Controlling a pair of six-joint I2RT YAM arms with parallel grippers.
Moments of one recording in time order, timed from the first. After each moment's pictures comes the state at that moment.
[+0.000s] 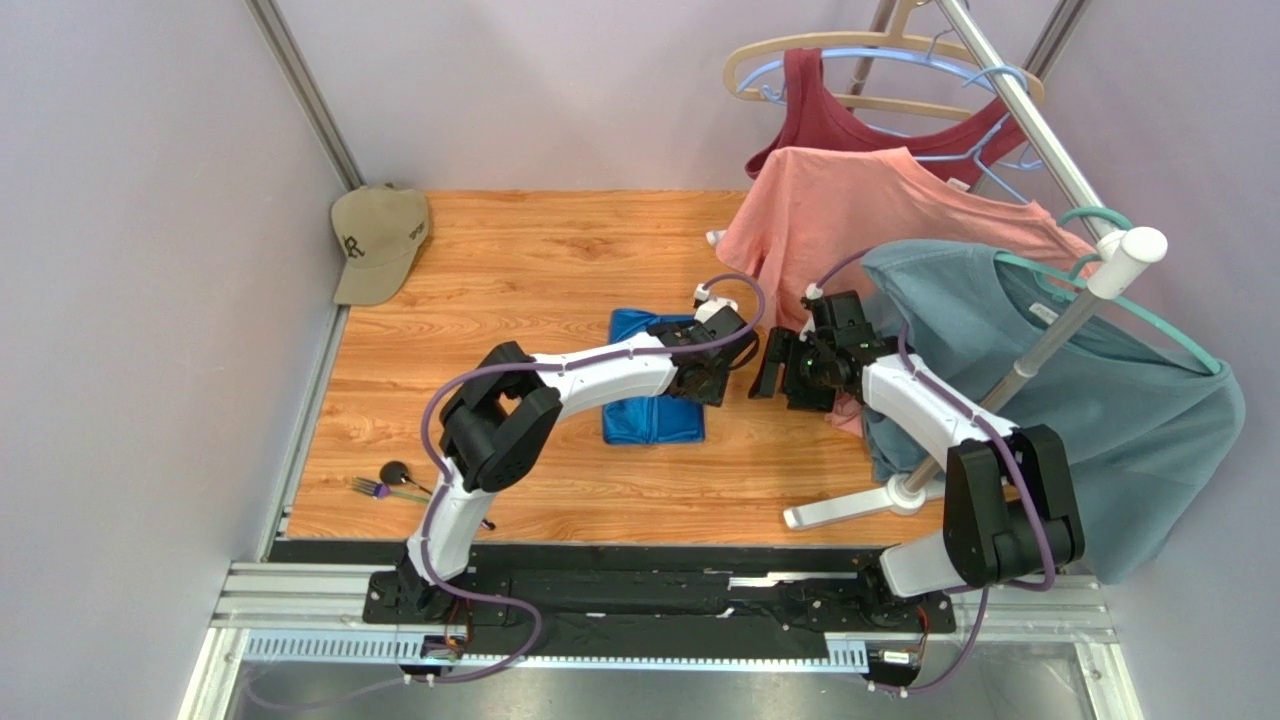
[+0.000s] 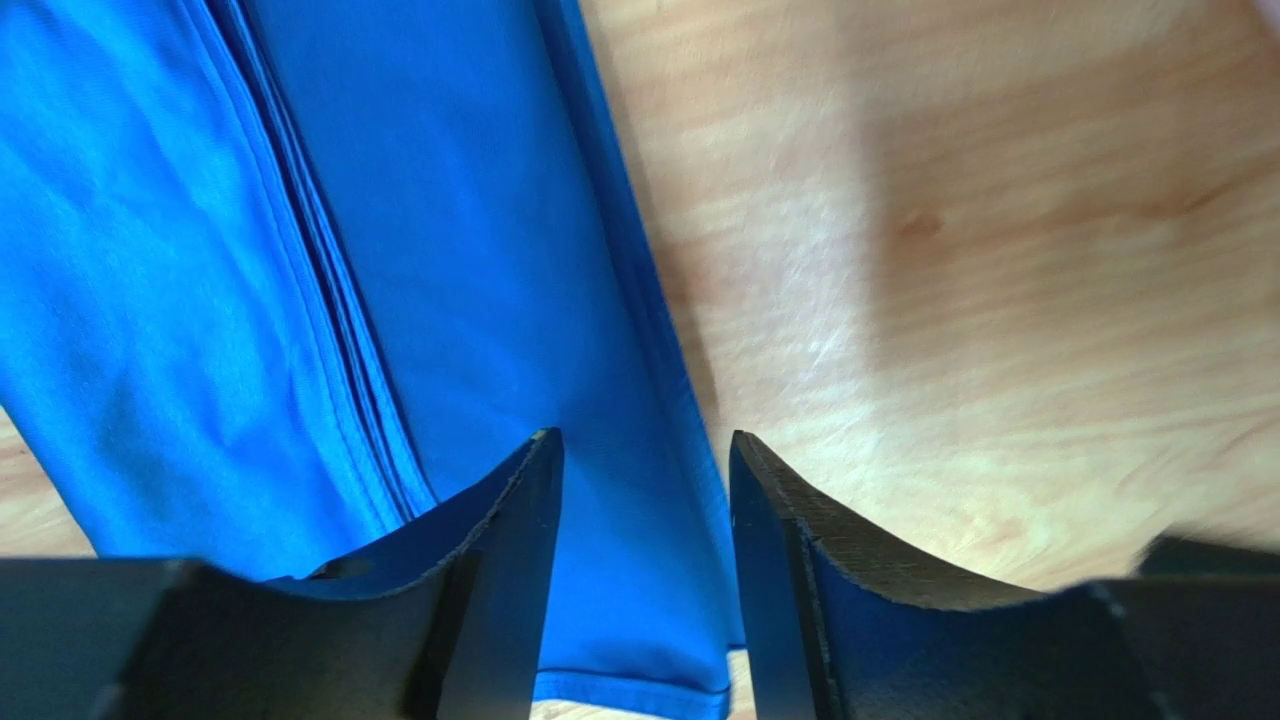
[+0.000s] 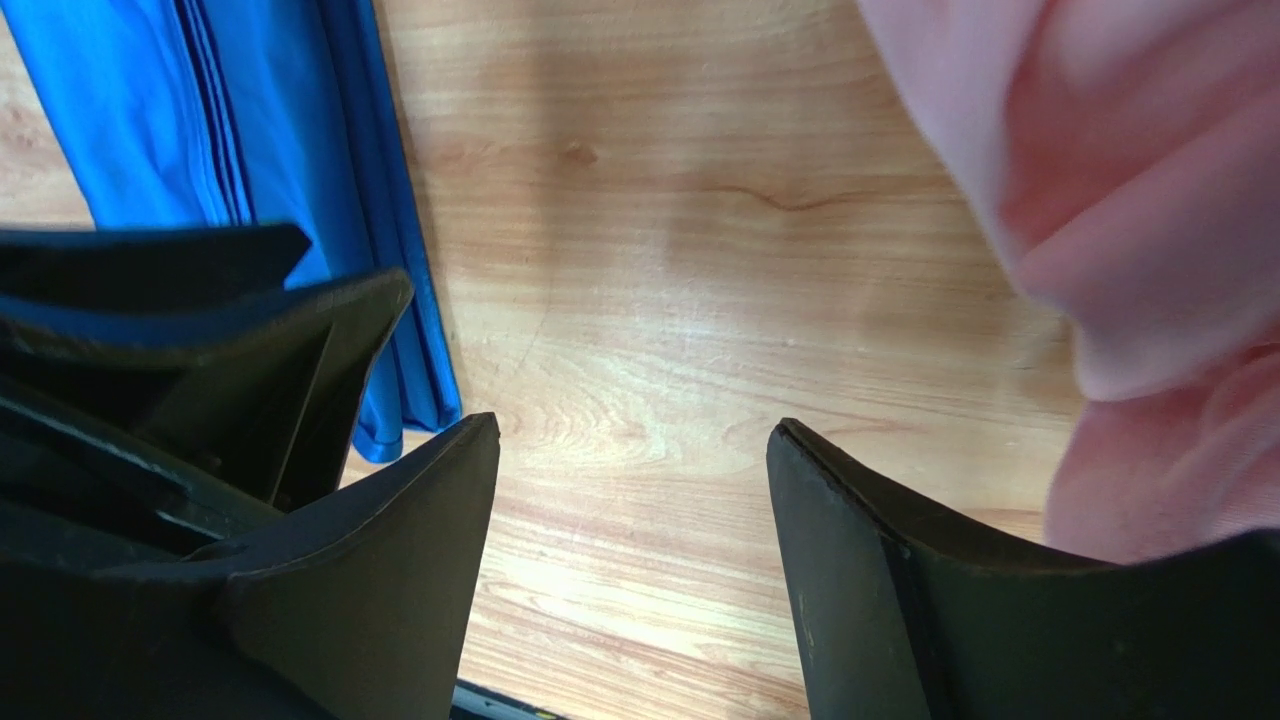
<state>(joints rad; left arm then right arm) -0.95 2.10 1.57 -0.53 -0.33 -0.57 0.24 1.43 0.87 -0.44 -0.21 0.47</state>
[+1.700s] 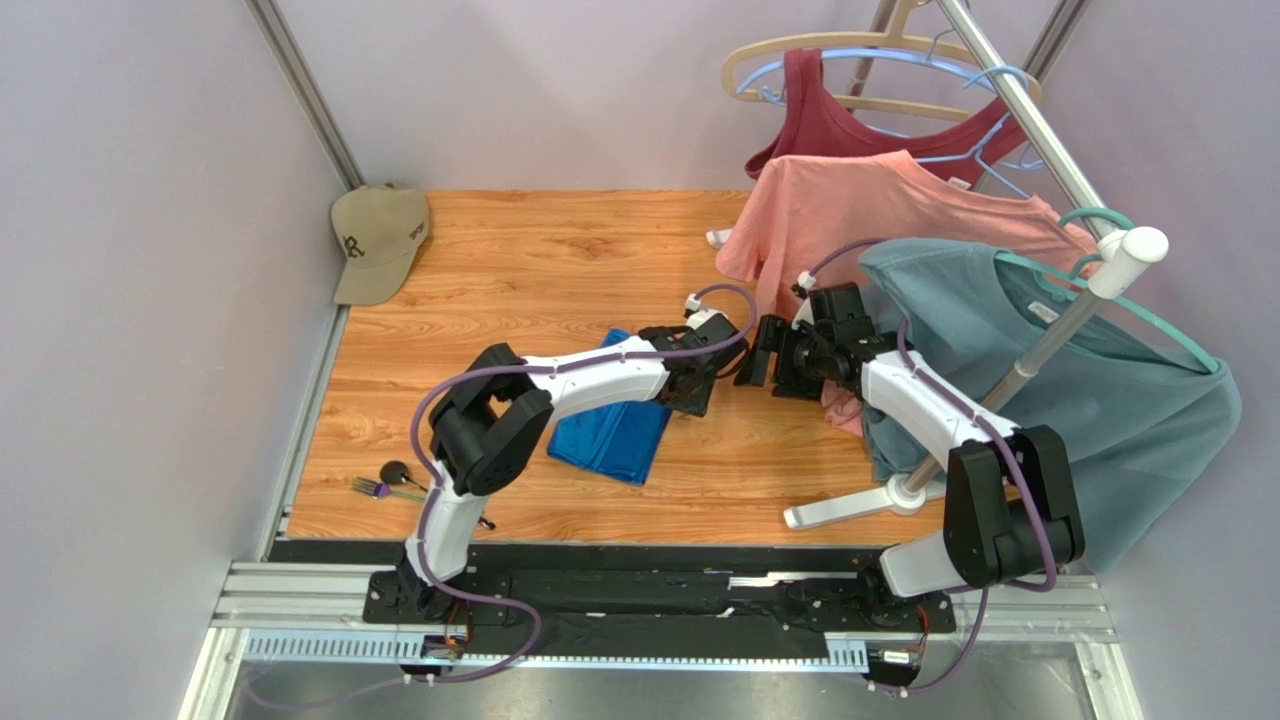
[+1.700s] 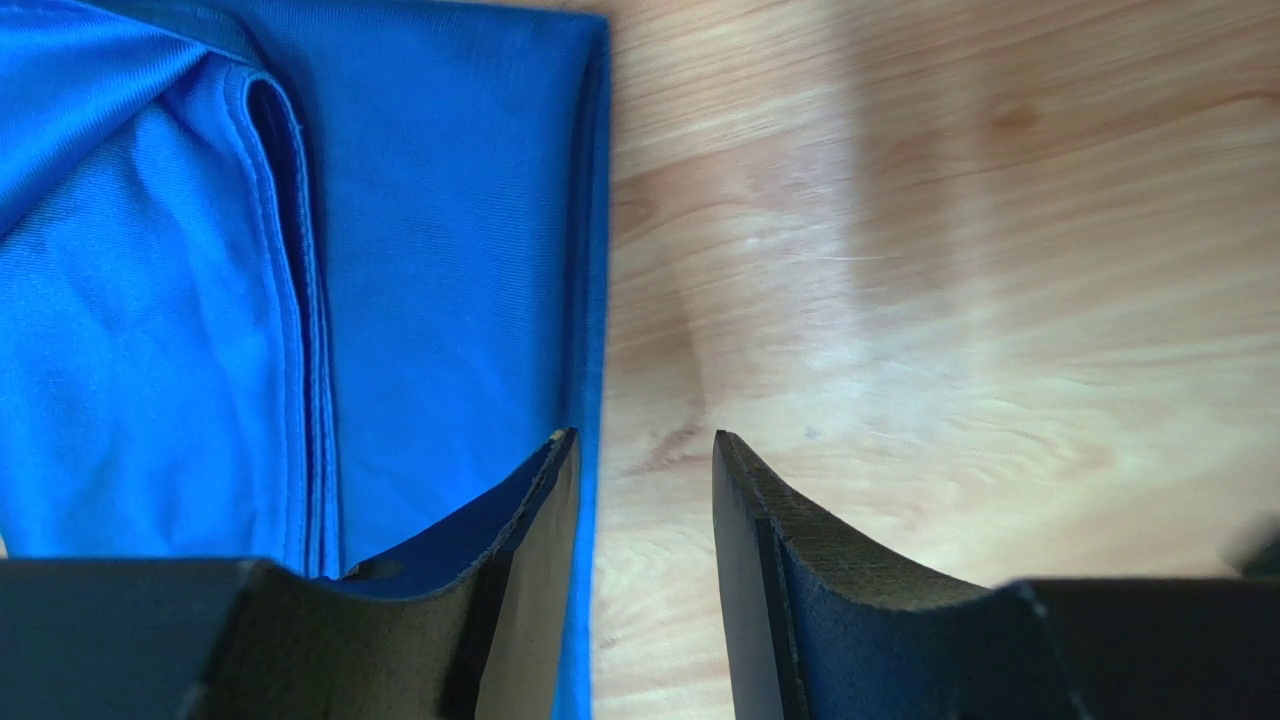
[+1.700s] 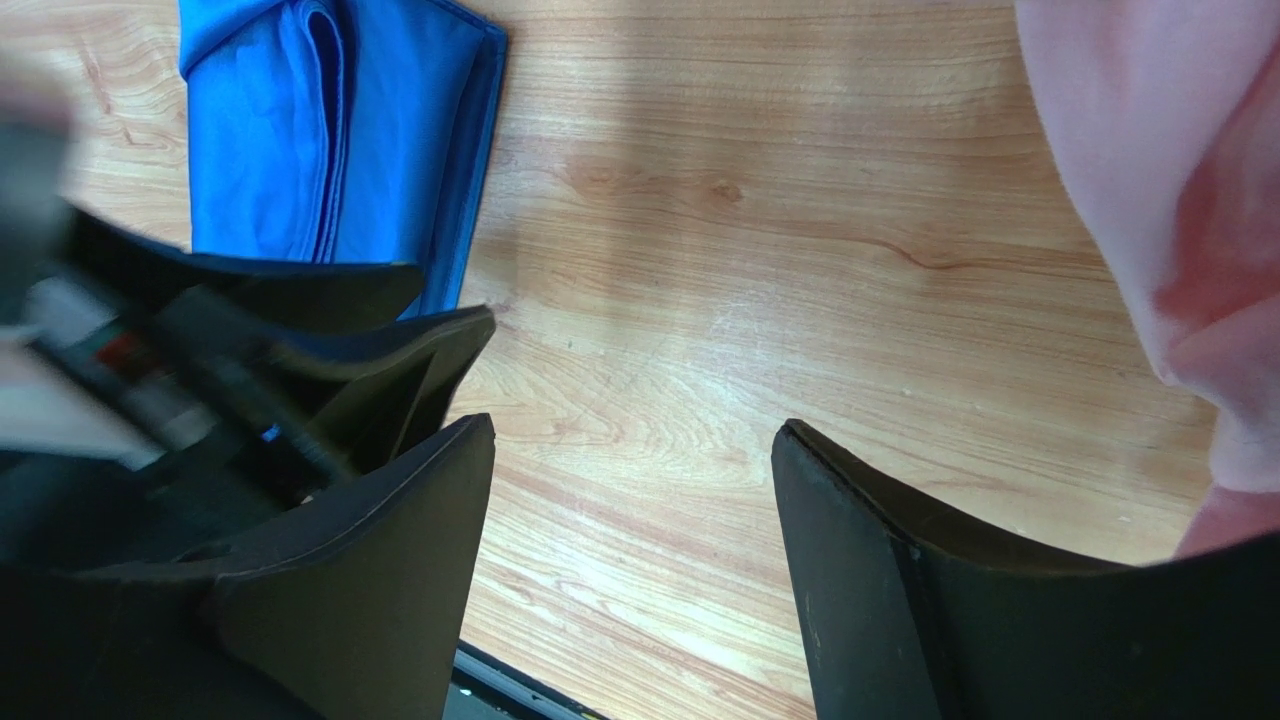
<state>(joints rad) -0.95 2.06 1.55 -0.61 -0.33 -0.57 0.26 1.43 0.89 -0.39 -0.32 0.47</state>
